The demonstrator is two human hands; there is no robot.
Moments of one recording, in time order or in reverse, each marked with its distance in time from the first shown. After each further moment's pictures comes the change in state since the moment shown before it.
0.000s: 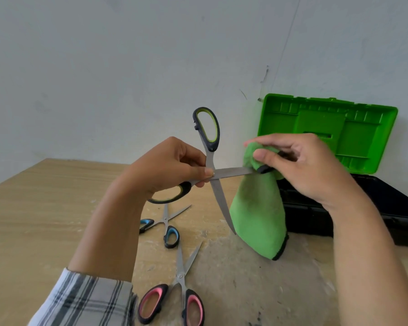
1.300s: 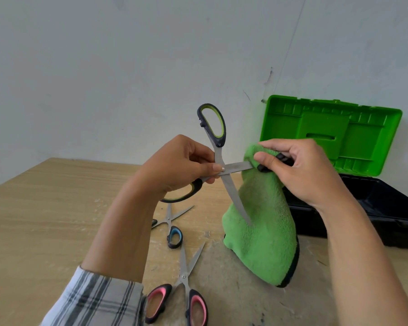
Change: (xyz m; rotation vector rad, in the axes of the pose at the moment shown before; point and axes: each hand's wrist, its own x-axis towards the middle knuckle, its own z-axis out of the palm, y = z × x) left_hand 0.002 0.005 0.007 -0.047 0.087 -0.007; right_hand 0.004 0.009 0.013 -0.078 0.112 0.034
